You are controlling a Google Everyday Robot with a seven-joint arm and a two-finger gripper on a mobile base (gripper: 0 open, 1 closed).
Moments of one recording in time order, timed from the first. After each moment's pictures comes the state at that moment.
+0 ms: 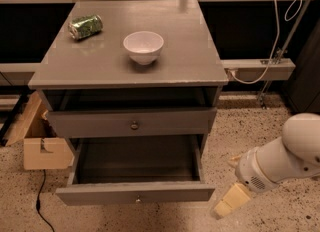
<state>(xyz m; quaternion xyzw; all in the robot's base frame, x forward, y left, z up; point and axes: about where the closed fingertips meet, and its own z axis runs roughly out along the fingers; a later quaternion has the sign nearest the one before) 0.377 -0.169 0.668 -0.47 0.85 0.21 0.15</state>
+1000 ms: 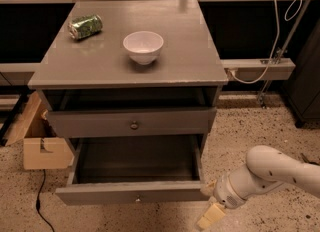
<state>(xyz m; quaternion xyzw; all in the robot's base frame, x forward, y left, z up) 0.376 -0.139 0.506 -0.50 0.80 0.30 0.12</state>
